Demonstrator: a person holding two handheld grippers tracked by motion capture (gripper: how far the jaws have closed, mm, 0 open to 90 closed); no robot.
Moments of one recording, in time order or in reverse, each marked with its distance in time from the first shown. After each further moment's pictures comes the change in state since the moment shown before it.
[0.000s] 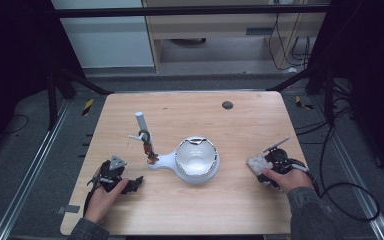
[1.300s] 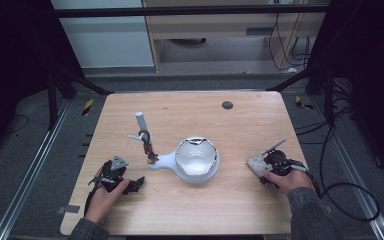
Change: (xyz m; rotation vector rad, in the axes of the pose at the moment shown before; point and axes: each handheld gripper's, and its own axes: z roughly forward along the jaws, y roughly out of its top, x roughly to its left) left arm -0.003 0.002 0.001 0.000 -0.020 0.018; right arm -0.001 -0.001 0.007 0.037 -0.027 -0.071
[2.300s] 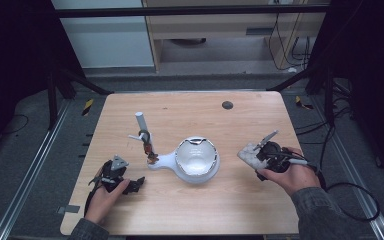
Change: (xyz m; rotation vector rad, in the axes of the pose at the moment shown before) left arm 0.000 0.000 0.000 -0.001 -0.002 0.001; right arm 0.045 0.021 -0.083 -0.097 -0.097 -0.263
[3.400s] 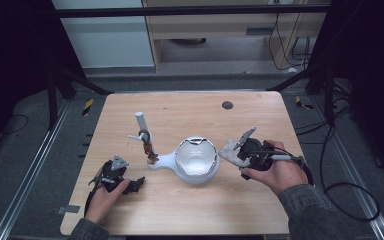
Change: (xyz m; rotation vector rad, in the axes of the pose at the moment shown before) left arm 0.000 0.000 0.000 -0.003 -0.001 -0.002; right arm 0.038 0.041 -0.033 -0.044 -0.009 -0.159
